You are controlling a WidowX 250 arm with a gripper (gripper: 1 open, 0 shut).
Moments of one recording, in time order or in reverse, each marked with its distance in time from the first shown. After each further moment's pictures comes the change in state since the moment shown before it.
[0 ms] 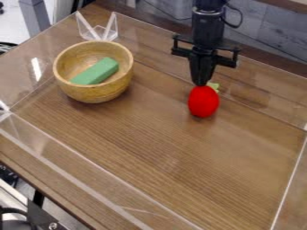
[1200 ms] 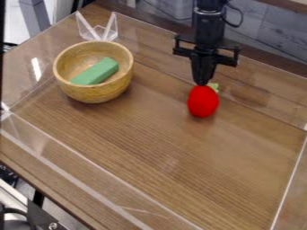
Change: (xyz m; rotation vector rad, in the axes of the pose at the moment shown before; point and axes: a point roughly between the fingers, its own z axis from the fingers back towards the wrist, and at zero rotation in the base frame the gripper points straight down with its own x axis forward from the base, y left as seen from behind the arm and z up) arm 0.007 0.002 -0.004 -0.010 0.016 0.009
